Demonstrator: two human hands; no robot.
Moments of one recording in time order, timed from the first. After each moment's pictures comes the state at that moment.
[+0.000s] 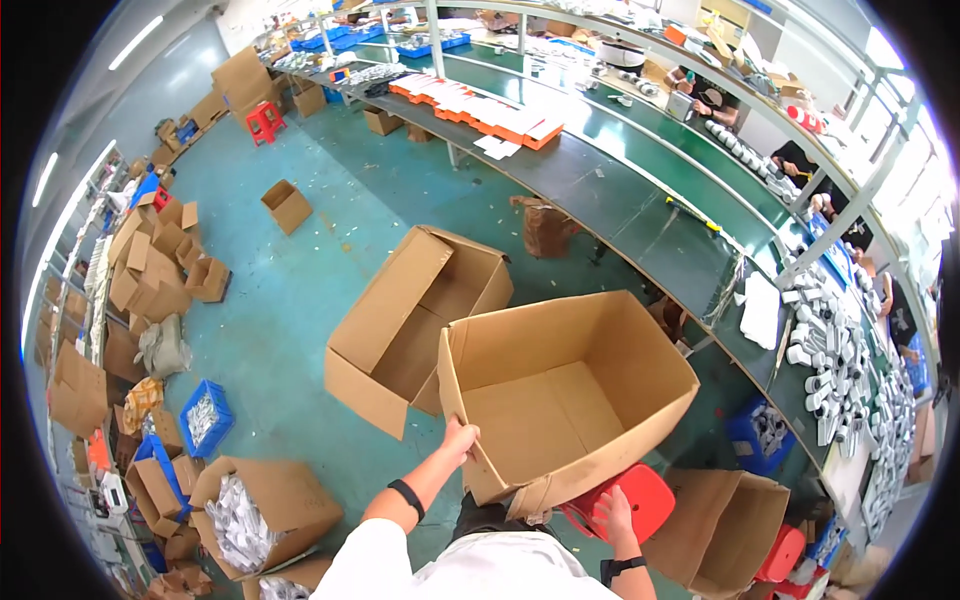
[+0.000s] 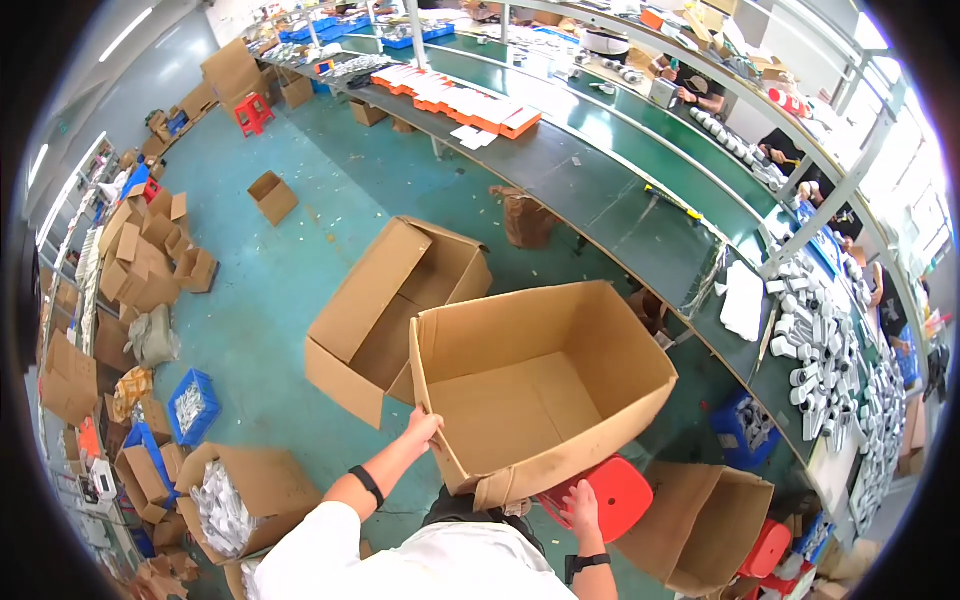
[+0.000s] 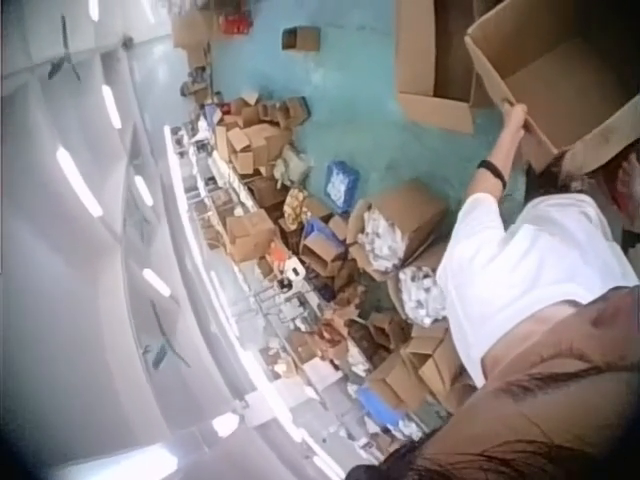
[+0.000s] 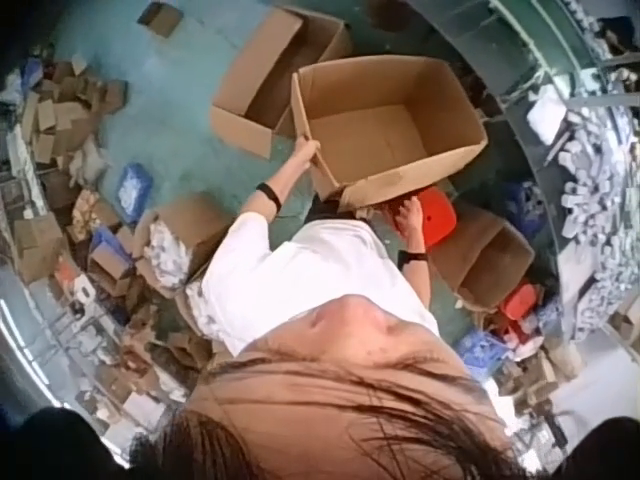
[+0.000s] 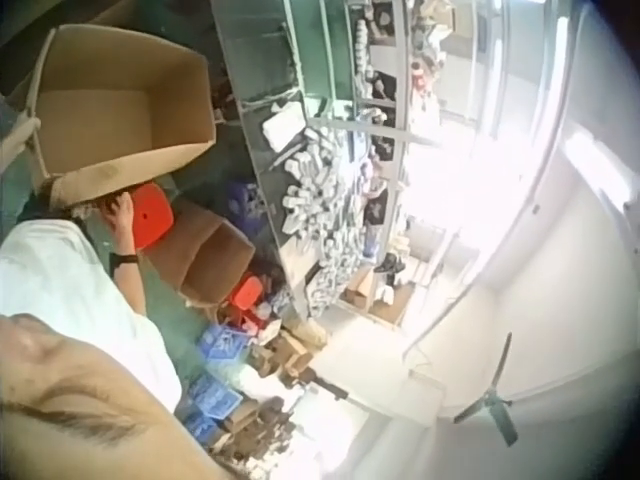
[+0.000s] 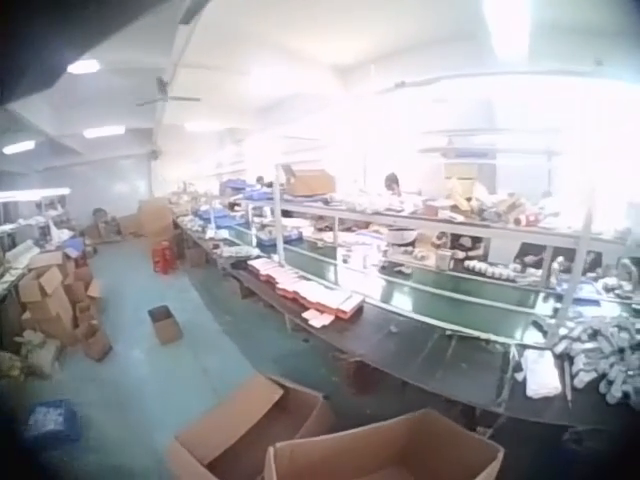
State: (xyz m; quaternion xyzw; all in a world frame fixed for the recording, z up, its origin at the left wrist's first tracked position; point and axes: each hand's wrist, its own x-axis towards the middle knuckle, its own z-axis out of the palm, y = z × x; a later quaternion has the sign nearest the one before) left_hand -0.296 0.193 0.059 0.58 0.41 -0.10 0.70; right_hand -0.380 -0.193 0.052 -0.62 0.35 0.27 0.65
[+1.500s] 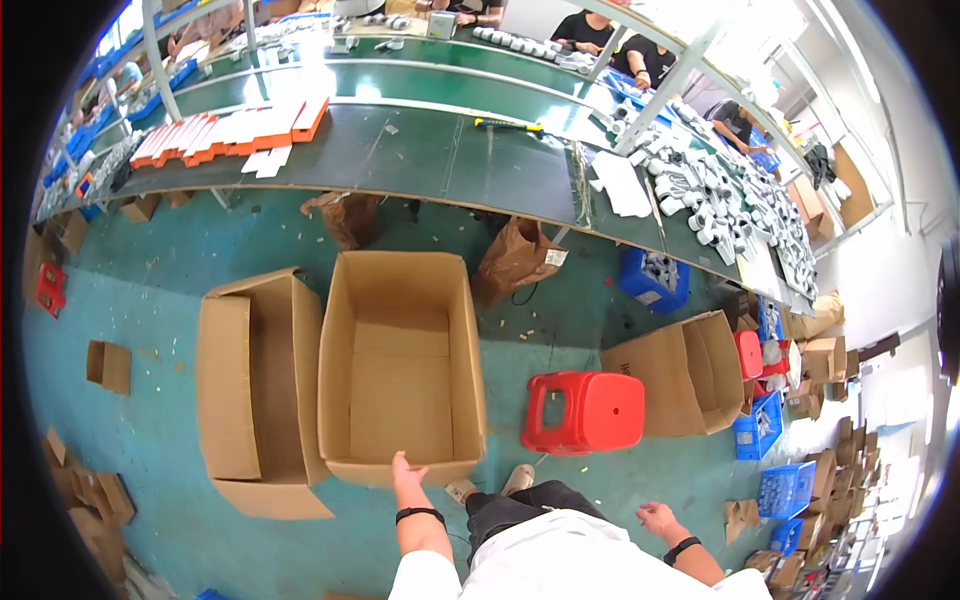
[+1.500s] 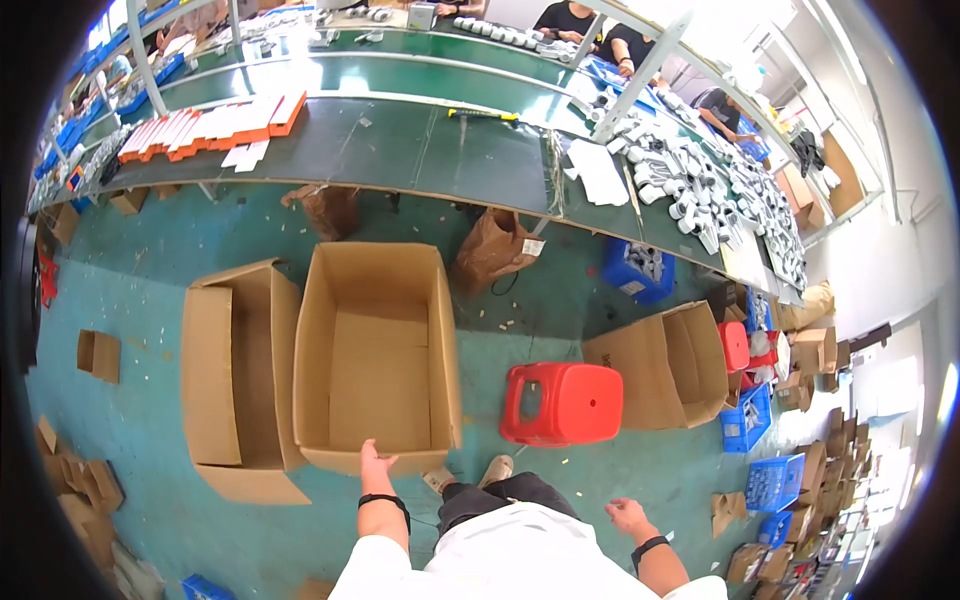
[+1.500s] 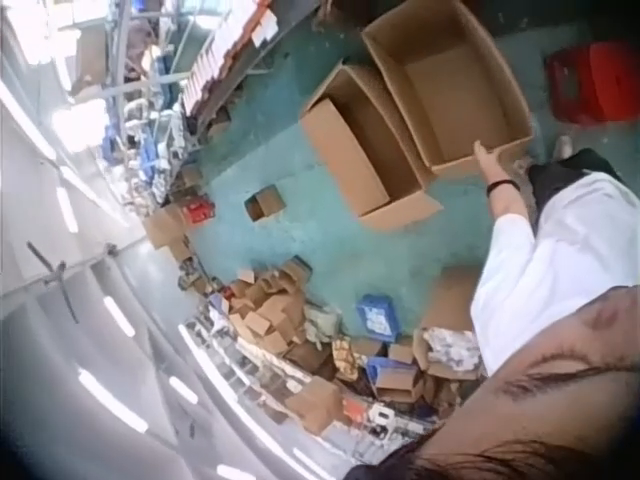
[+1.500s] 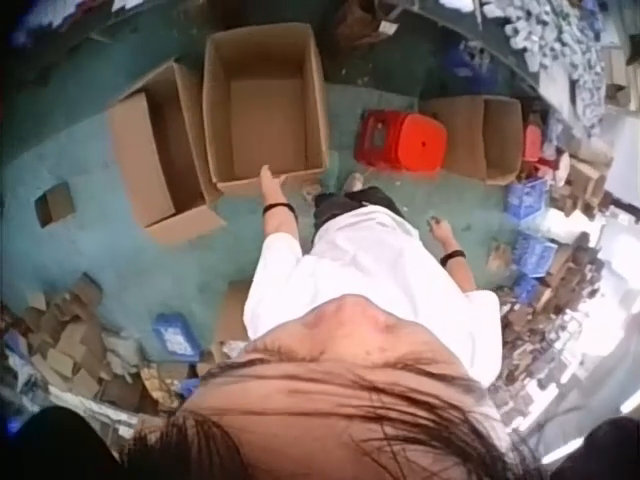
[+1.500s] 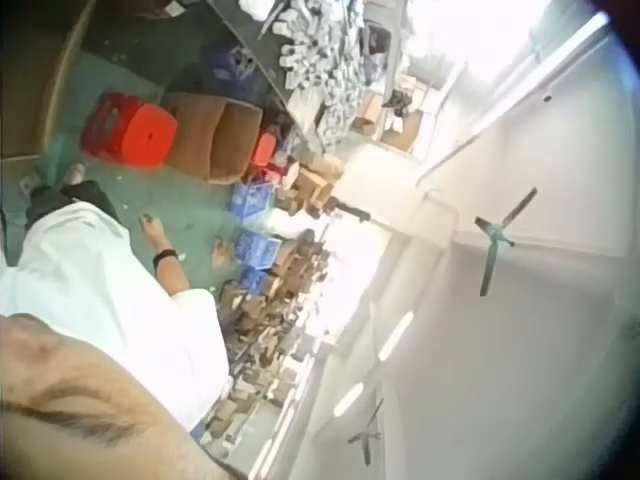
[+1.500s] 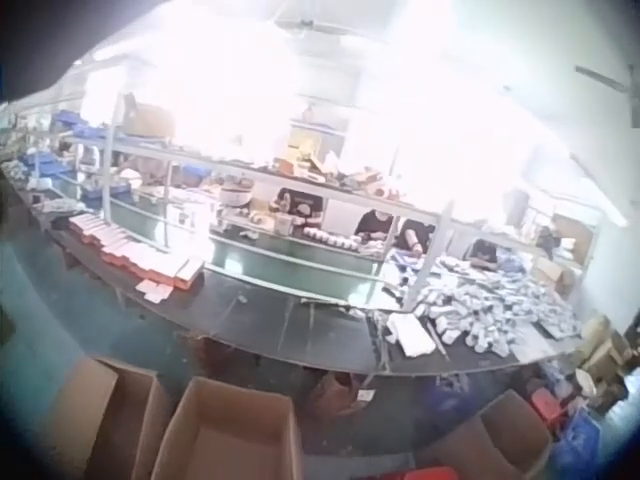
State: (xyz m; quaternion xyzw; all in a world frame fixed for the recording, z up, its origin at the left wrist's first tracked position) left_hand -0.233 0.319 -0.209 0.30 0.57 -0.22 0.73; right_hand -0.573 -0.143 0.091 -0.74 0.53 0.30 0.29
